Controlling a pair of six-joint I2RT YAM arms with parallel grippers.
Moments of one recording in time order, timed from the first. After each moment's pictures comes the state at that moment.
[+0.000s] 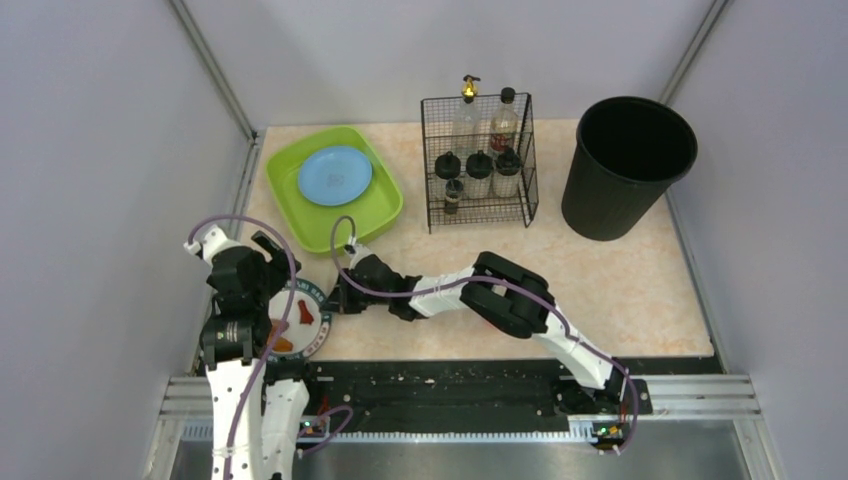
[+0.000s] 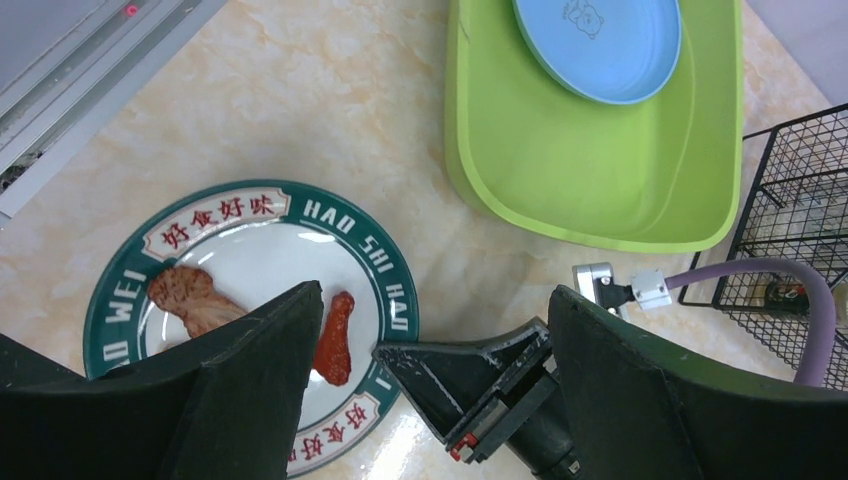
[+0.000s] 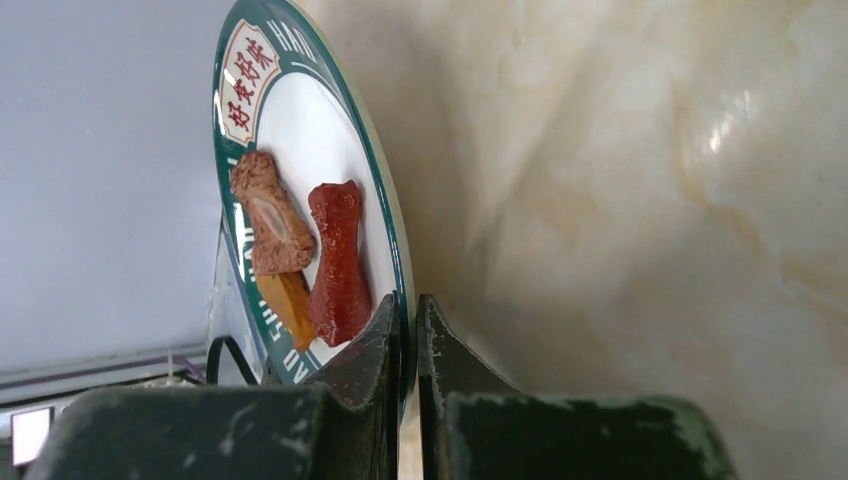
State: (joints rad) left arm 0.15 0.55 0.77 -0.76 -0.17 -0.57; right arm 1.16 2.40 1.52 0.49 -0.16 1.01
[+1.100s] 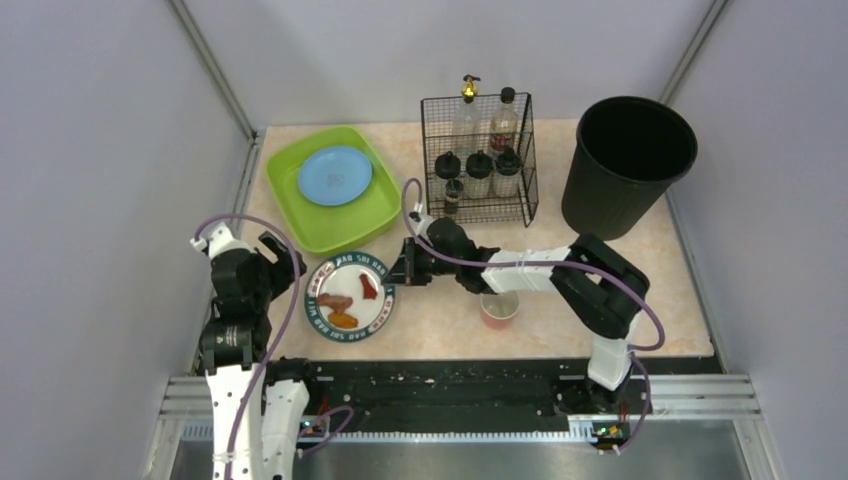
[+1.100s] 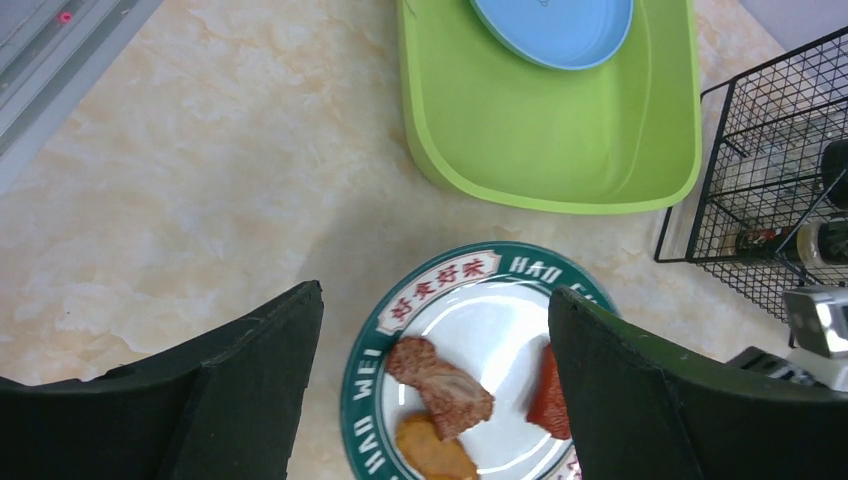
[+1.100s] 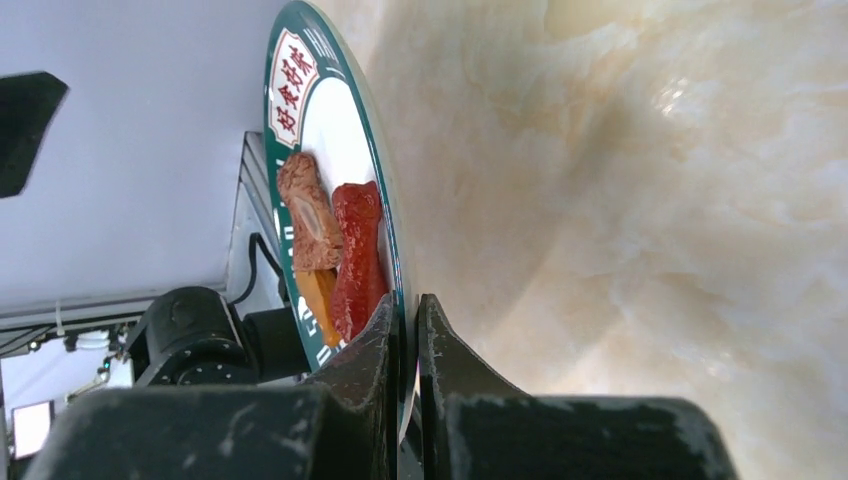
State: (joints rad) left arm 0.14 0.53 0.77 -0.76 -0.08 -0.53; right arm 0.93 1.88 1.02 0.41 -0.36 0.91
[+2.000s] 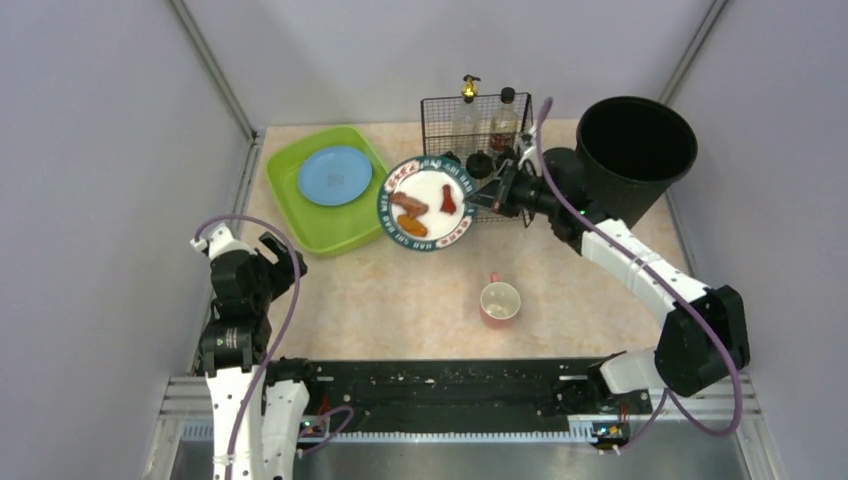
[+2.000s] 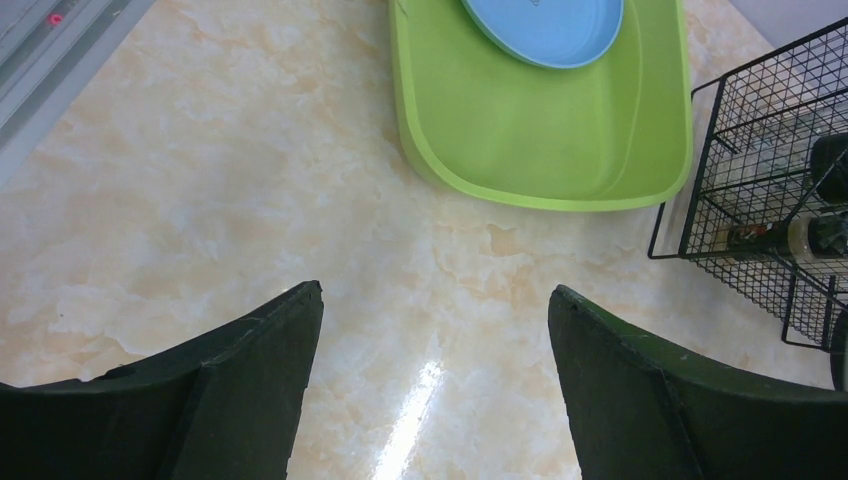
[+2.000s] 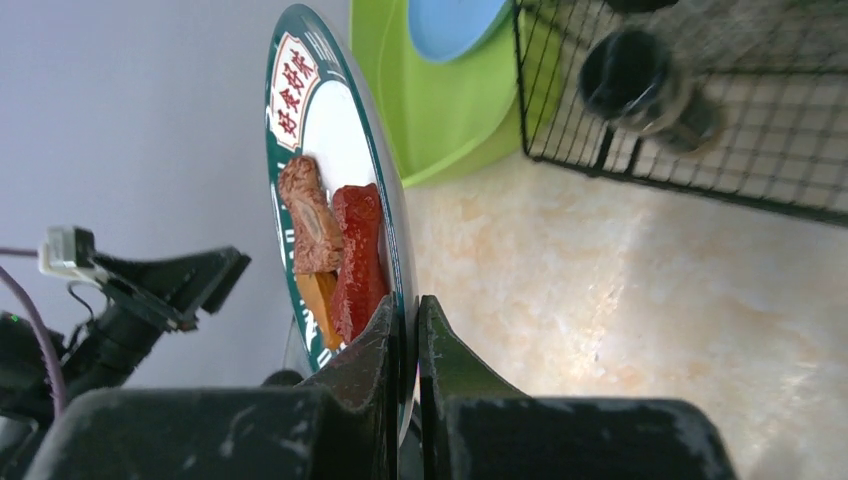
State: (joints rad) left arm 0.14 0.51 0.77 -0.76 -0.07 -0.53; right arm 0.46 1.39 1.04 -0.01 -0.49 0.82
